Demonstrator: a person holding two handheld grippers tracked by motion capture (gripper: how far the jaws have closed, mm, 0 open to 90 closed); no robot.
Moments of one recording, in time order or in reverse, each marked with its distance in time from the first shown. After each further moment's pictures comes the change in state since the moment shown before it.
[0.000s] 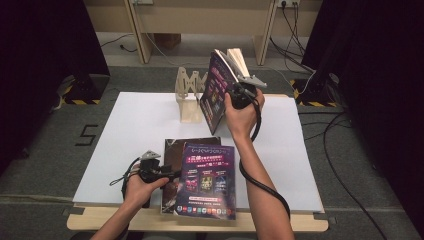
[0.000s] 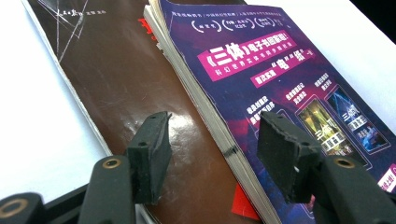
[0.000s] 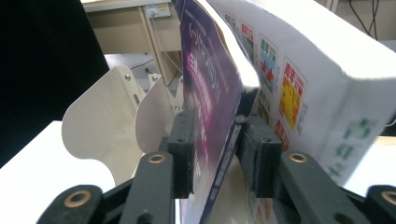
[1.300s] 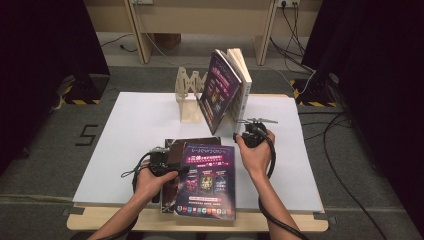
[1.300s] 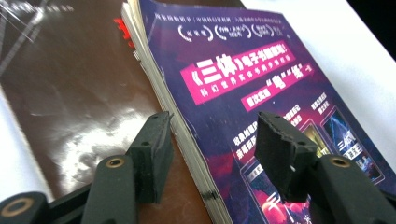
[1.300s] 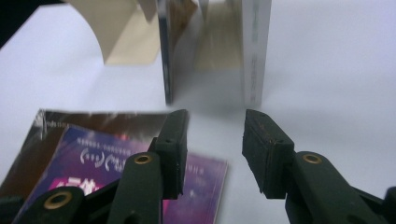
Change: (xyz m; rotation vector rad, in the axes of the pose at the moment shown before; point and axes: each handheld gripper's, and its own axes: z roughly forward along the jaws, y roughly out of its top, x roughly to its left) left arm -0.011 0.016 0.027 0.052 -0.020 -0.077; right arm -0.045 -0.108 -0.025 0.365 0.076 0.078
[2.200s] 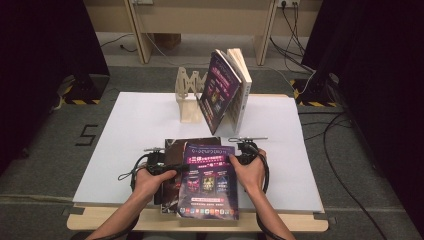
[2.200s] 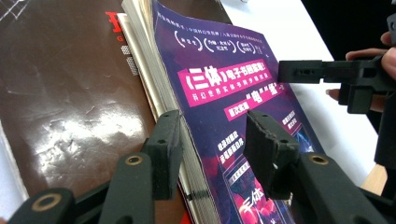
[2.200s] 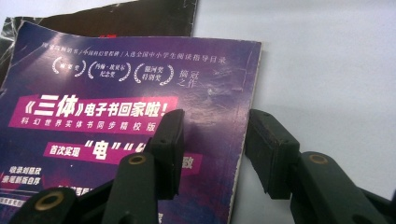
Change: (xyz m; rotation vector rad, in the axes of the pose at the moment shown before) left arm 0.000 -0.002 -0.009 -0.040 -0.078 -0.173; right arm 0.004 -0.051 0.027 0.216 0.042 0.055
